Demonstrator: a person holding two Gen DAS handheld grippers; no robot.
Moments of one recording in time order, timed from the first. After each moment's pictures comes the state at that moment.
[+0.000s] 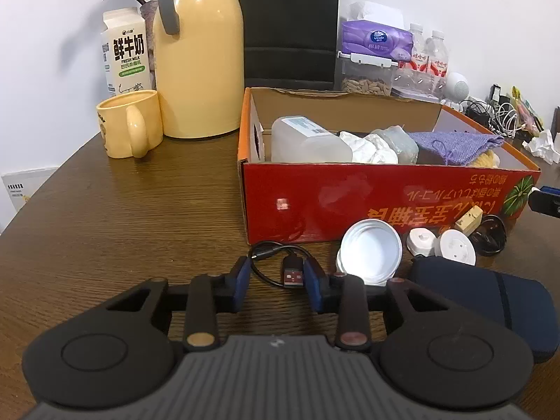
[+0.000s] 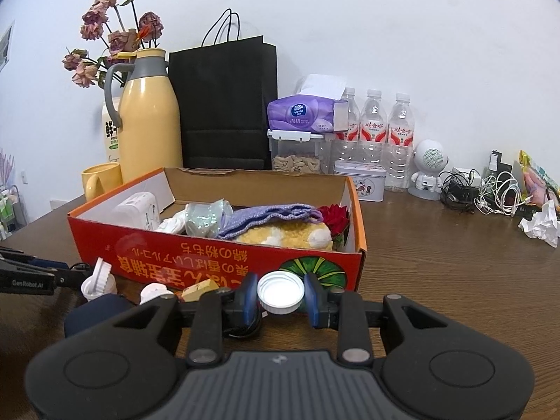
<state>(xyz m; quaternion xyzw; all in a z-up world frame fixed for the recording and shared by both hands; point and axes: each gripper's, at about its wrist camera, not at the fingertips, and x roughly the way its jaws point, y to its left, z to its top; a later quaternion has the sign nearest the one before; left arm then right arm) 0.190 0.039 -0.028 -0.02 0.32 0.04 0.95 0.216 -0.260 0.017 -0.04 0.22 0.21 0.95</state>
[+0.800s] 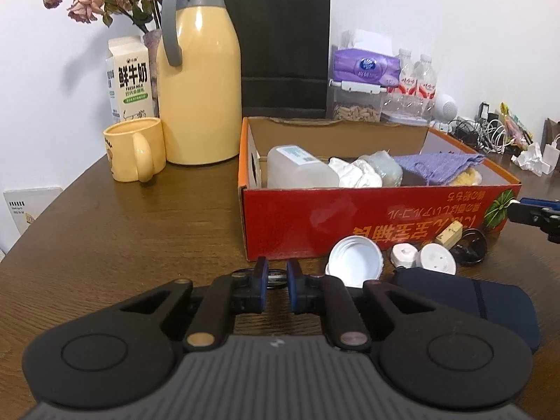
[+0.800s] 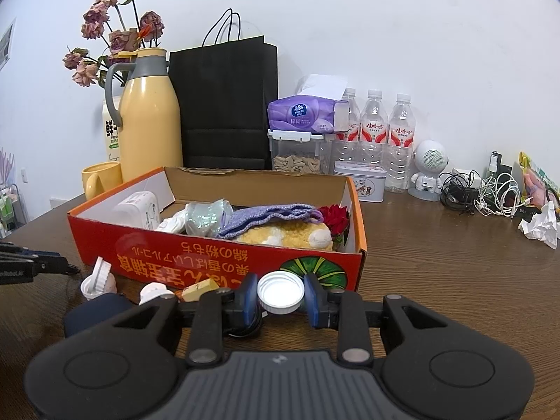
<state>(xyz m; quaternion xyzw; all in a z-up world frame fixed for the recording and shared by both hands) 0.165 0.035 -0.013 -0.01 0.27 0.04 0.96 0.216 -0.260 0.017 -0.04 0.22 0.21 0.95</state>
